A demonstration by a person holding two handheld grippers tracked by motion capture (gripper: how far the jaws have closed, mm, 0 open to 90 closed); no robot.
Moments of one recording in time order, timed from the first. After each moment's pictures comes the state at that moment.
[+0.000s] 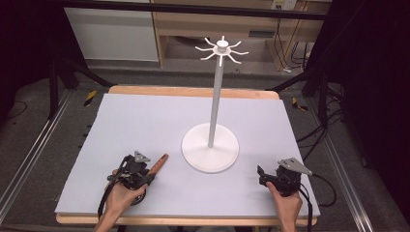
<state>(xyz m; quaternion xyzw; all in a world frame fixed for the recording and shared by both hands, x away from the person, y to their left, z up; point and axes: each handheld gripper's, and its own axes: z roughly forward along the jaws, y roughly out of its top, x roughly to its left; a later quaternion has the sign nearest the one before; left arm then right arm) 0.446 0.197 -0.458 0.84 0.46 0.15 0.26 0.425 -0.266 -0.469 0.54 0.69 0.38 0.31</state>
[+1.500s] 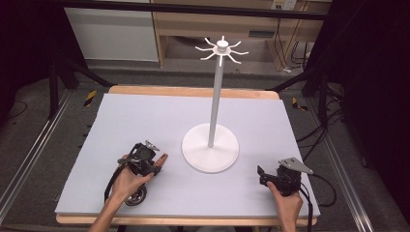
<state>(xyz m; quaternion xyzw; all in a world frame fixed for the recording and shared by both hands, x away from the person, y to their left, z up) 0.486 0.177 -0.454 0.87 0.43 0.11 0.22 0.426 -0.268 -0.469 0.54 0.69 0.38 0.29</state>
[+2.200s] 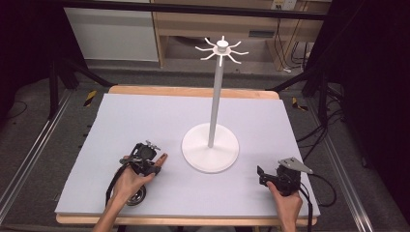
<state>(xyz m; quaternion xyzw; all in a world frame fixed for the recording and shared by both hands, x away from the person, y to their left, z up) 0.488 0.173 -0.453 0.86 0.46 0.11 0.20 0.427 -0.267 -0.469 0.54 0.69 0.38 0.29</state>
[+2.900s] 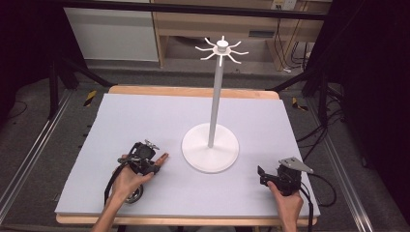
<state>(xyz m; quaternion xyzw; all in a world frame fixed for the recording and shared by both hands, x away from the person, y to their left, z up) 0.485 0.177 -0.446 0.86 0.44 0.11 0.22 0.427 -0.269 -0.469 0.55 0.69 0.38 0.28</state>
